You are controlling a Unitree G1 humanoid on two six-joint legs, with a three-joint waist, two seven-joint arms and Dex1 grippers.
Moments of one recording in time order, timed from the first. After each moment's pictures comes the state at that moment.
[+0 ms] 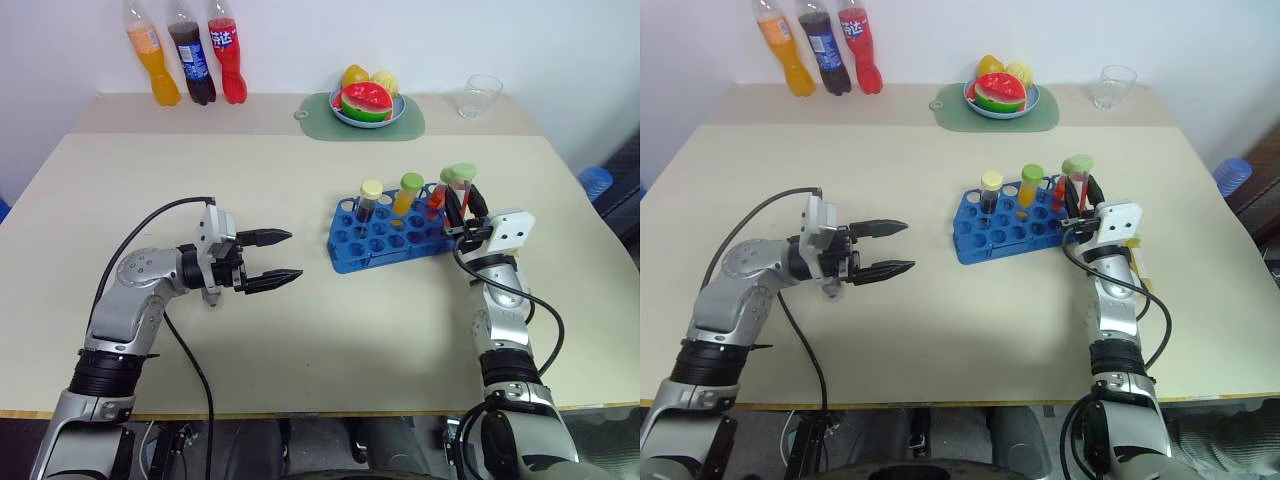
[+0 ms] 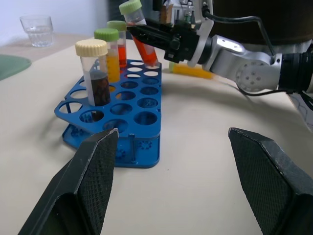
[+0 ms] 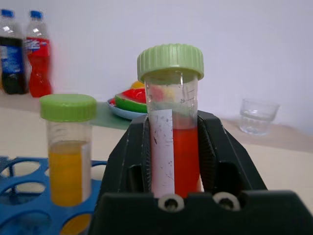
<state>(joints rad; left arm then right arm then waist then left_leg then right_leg) -0.37 0.59 -0.01 -0.04 -0.51 0.24 -1.17 -0.45 -0.25 -0.23 0.54 0.16 -0.52 0.32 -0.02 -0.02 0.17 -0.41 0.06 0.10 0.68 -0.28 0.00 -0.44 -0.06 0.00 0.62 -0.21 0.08</state>
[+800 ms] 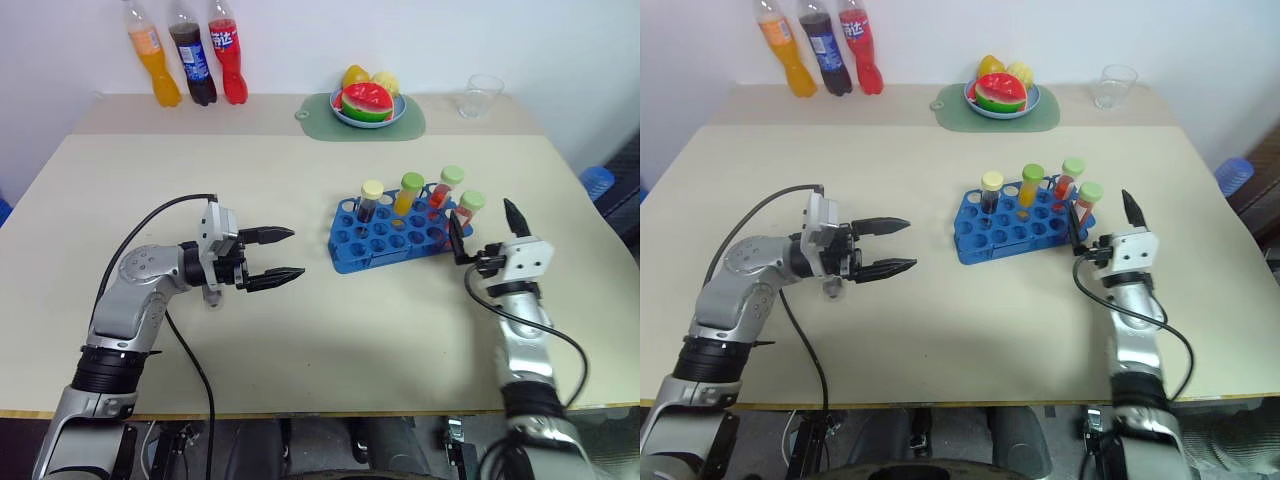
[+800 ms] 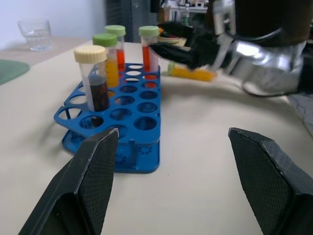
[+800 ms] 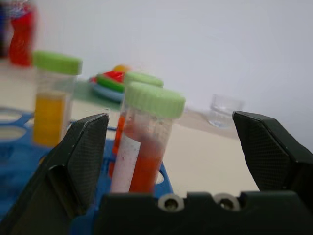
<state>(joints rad) -0.38 0.56 -0.02 -0.04 -0.51 0.24 -1.18 -0.11 -0.43 -0.23 0.07 0.12 -0.29 0.30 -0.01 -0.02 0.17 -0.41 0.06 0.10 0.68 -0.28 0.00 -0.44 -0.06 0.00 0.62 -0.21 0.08</state>
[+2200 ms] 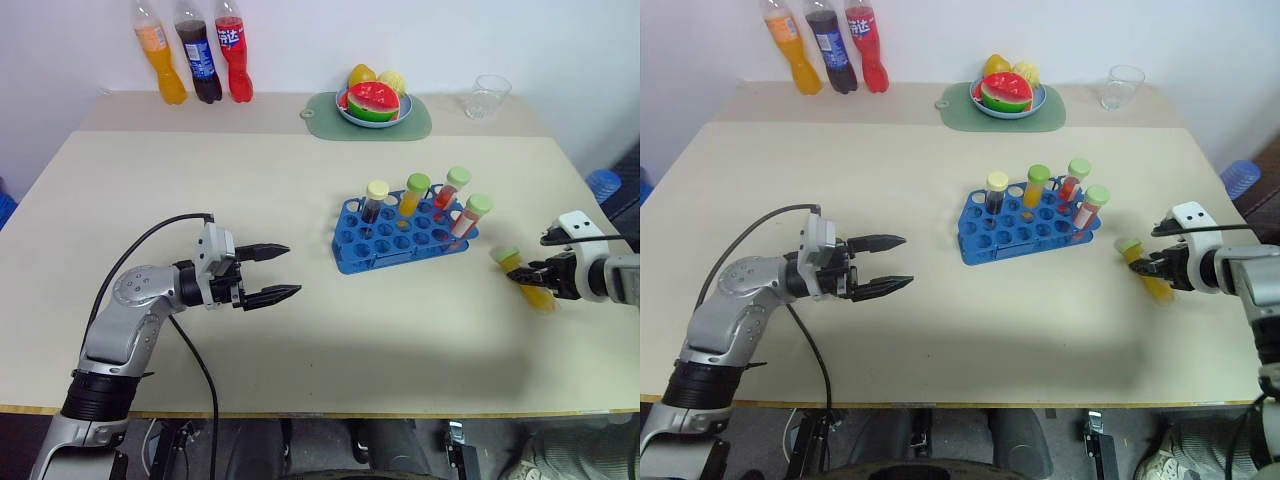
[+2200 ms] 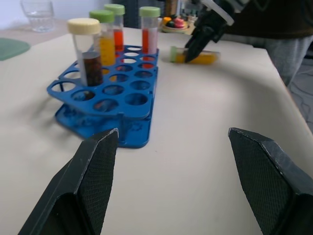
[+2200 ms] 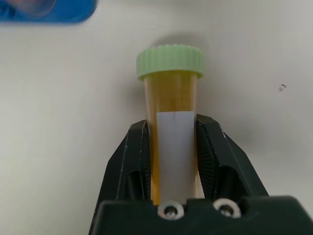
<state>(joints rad) -0.26 0.58 0.00 -0.14 -0.50 0.26 -1.15 -0.33 -1.04 -0.09 0.24 0.34 0.79 0.87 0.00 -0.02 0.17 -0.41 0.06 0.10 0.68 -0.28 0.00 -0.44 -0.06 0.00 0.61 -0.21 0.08</state>
